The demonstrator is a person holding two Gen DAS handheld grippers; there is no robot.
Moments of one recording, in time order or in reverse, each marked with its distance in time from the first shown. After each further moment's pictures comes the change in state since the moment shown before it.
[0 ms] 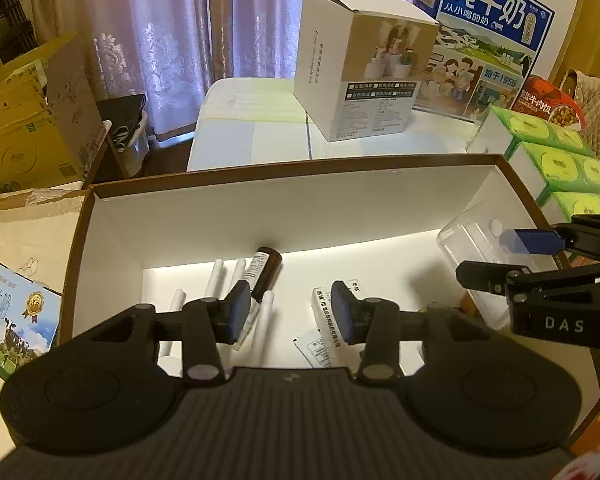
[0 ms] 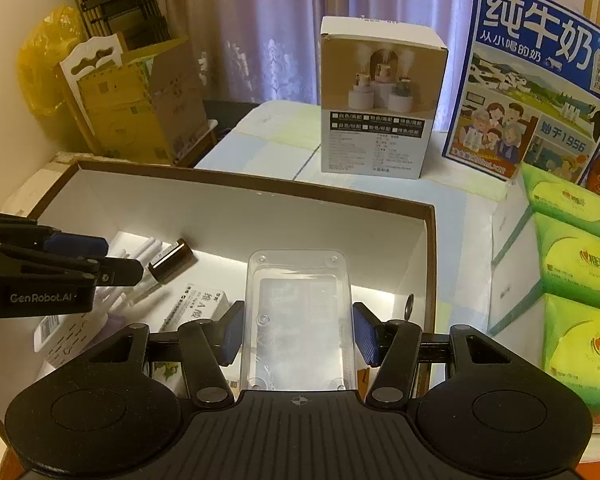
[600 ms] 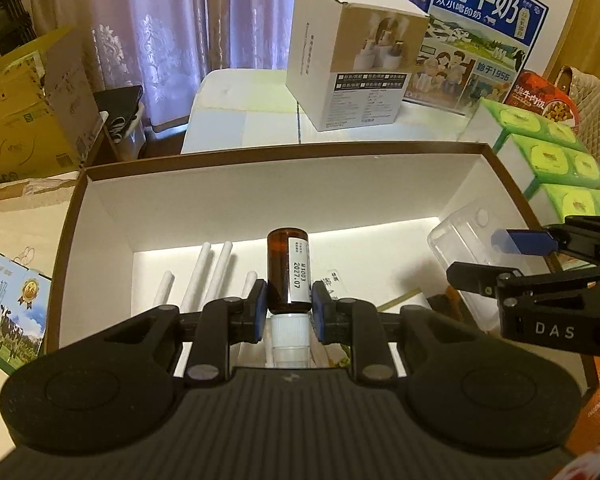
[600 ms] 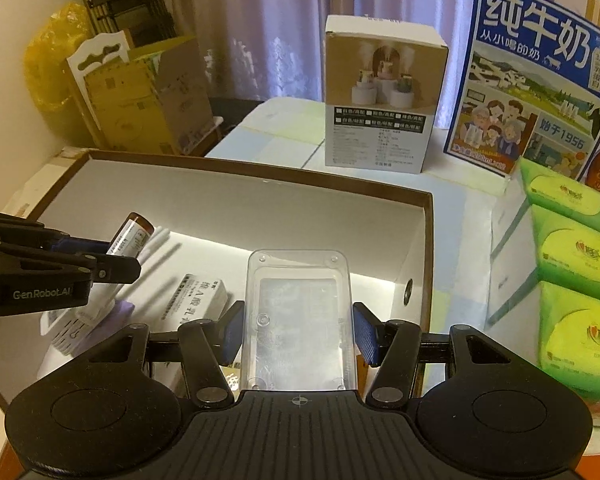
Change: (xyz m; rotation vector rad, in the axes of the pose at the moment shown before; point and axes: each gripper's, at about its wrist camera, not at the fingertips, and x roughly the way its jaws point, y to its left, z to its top) left arm -0.002 -0.011 -0.005 -0.011 0.025 -0.008; right arm -0.007 -0.001 -0.008 -0.011 0.009 0.013
